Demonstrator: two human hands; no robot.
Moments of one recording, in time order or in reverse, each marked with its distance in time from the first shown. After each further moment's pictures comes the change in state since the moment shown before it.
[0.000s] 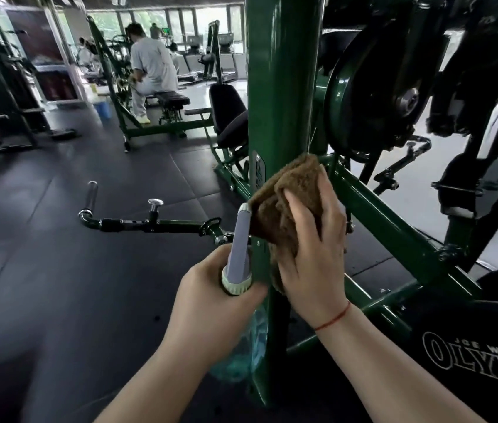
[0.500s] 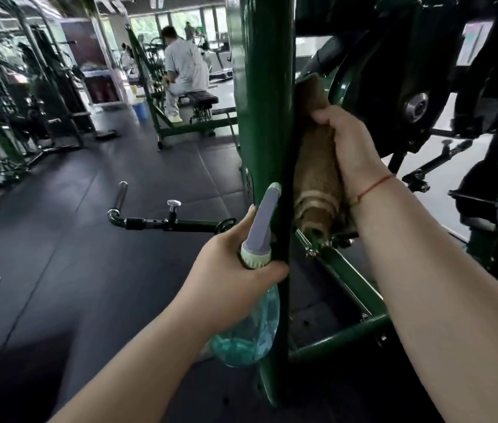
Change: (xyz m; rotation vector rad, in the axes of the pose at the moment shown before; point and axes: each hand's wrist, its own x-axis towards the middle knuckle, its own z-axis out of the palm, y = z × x) left_hand 0.019 0.048 0.025 0.125 -0.096 -0.065; right_hand 0.162 0.021 -0.052 1.100 -0.263 0.881
